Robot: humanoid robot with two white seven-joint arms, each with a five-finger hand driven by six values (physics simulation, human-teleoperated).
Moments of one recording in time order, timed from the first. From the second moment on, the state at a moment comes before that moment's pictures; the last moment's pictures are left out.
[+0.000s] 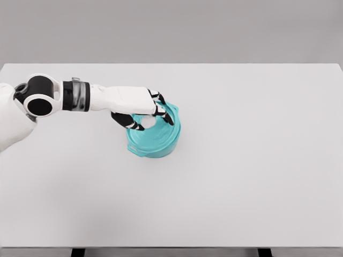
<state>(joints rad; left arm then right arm) -0.92 0.62 -0.94 -1.42 -0.21 -0.60 -0.60 0.03 0.00 0.50 -0.11 0.16 -0.04 0.31</state>
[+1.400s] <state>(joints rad) -1.00 0.83 -0.93 -1.32 -0.22 -0.61 -0.61 0.03 0.00 0.50 -0.11 0.16 -0.04 0.31</state>
